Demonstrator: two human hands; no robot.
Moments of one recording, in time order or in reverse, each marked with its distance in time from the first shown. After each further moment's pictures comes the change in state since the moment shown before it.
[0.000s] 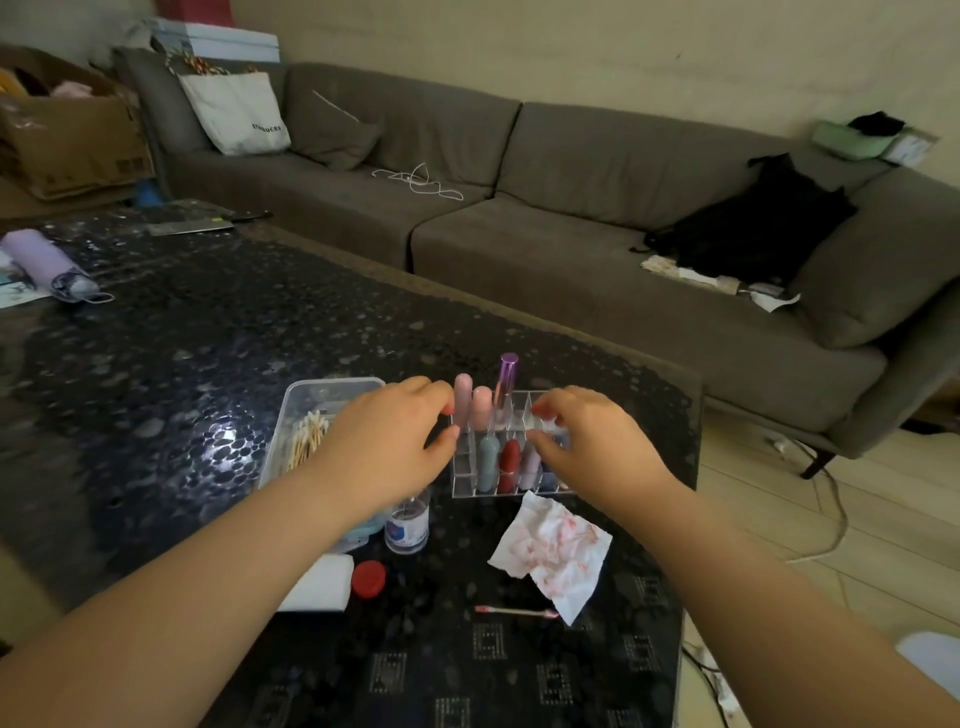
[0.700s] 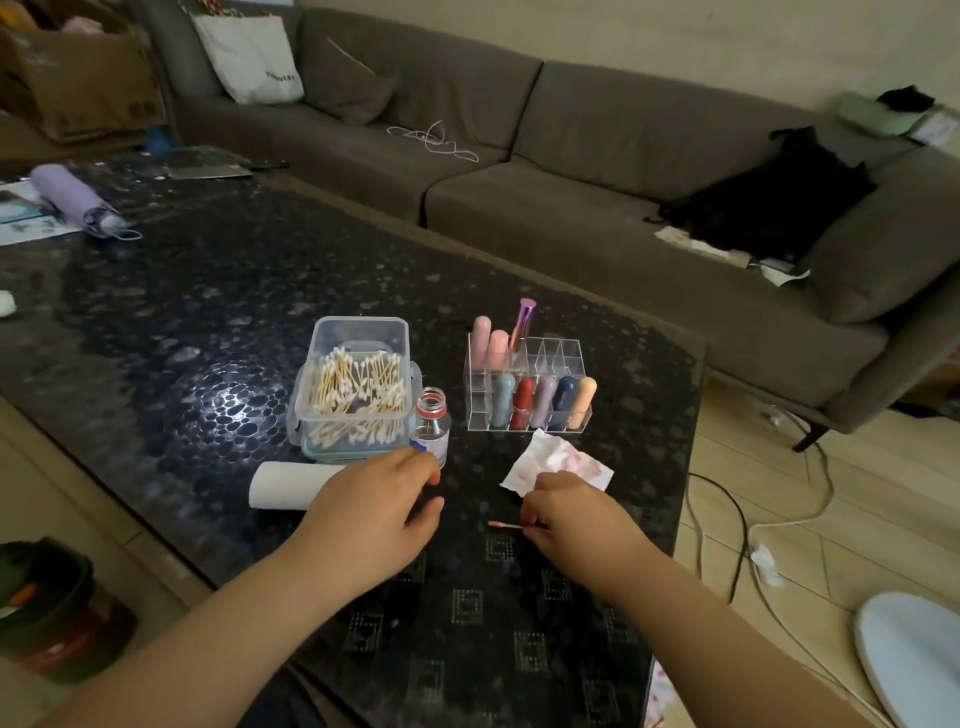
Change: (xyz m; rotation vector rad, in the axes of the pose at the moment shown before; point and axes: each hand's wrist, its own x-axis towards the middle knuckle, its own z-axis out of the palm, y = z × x) left_hand -0.118 0.009 0.035 -0.166 -0.020 -0.065; right_hand -0.095 -0.016 0.059 -0.181 -0.401 -0.121
